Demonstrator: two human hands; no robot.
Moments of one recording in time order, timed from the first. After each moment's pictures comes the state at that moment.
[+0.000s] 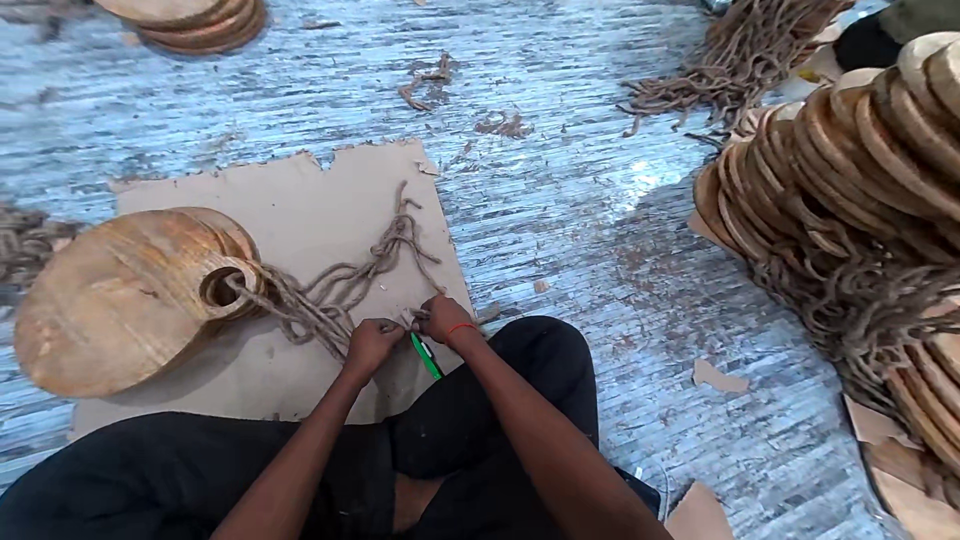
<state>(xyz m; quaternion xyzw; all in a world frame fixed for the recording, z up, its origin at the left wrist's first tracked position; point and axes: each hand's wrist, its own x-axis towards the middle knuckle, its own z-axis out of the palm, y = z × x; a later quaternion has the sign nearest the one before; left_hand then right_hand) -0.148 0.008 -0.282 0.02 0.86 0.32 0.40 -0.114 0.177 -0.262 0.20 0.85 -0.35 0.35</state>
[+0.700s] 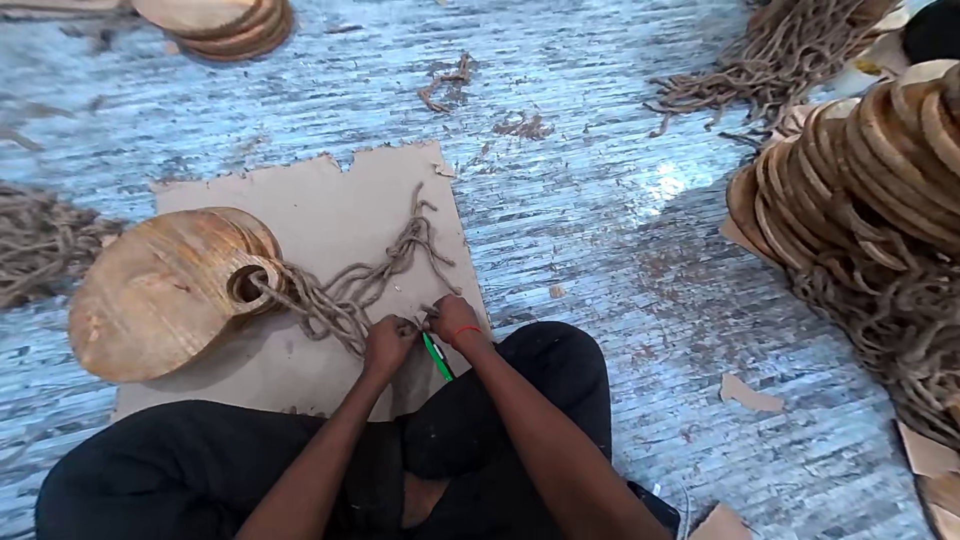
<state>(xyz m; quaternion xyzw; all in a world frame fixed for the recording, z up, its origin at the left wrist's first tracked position) -0.143 0.024 -0.265 0.07 0.91 0.24 0.34 -0.121 0.171 -0.267 0.23 0.86 -0.35 0.30</state>
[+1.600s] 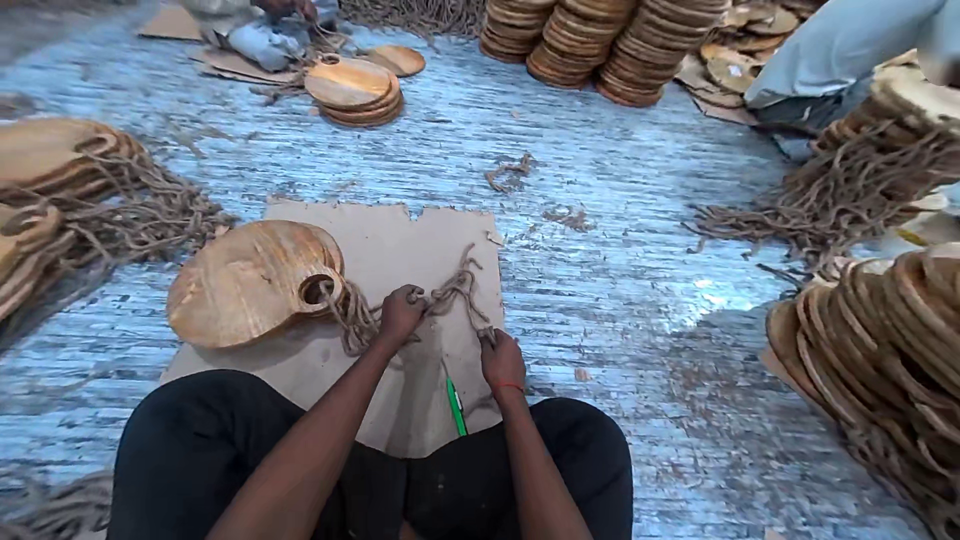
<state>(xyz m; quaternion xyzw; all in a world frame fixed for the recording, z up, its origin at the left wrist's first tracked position) -0.227 0.016 -0.243 0.00 0.89 0.43 0.17 -0.116 0.192 -0.240 0.32 0.87 -0.35 0.13</state>
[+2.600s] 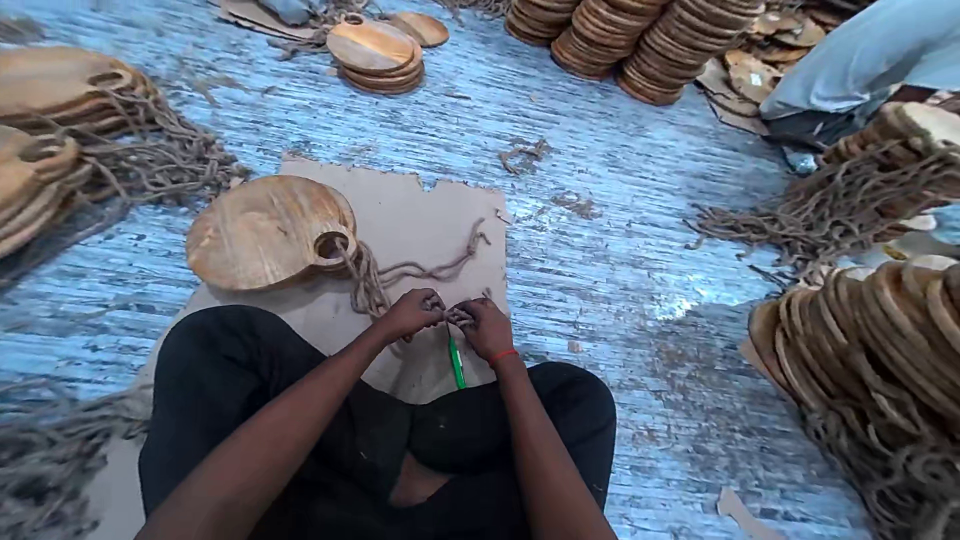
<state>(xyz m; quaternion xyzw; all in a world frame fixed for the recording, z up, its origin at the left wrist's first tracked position) -0.162 -0.014 -0.232 0.14 0.79 0.48 0.35 -0.089 0.173 -0.234 0.03 0.95 -0.31 0.06</state>
